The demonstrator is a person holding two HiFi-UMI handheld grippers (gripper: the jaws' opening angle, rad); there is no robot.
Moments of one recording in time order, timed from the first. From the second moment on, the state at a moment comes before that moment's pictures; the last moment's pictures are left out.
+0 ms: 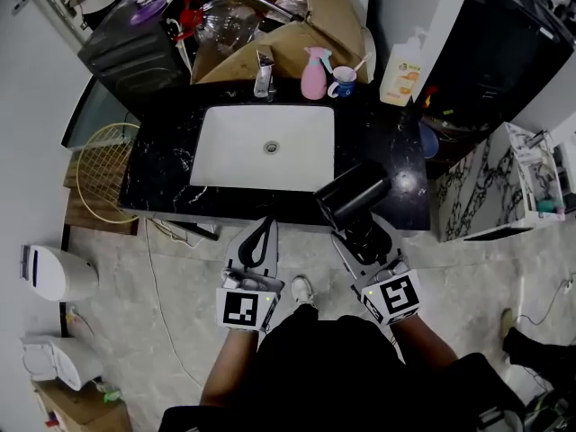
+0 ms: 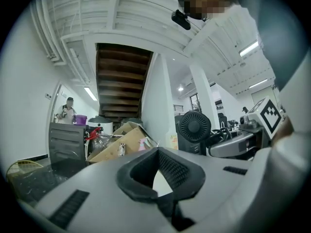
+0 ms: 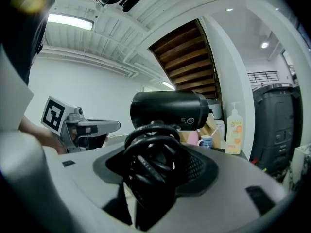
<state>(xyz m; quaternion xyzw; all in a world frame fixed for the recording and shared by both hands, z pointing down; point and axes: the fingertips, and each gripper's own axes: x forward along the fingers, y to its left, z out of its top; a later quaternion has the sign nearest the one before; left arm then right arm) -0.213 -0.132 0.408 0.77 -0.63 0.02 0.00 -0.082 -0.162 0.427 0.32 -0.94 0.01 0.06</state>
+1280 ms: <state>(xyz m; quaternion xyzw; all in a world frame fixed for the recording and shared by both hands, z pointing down) -0.186 -0.330 0.449 0.82 -0.57 0.04 0.02 -0.022 -0.378 0.539 0.44 -0.86 0.14 0.22</state>
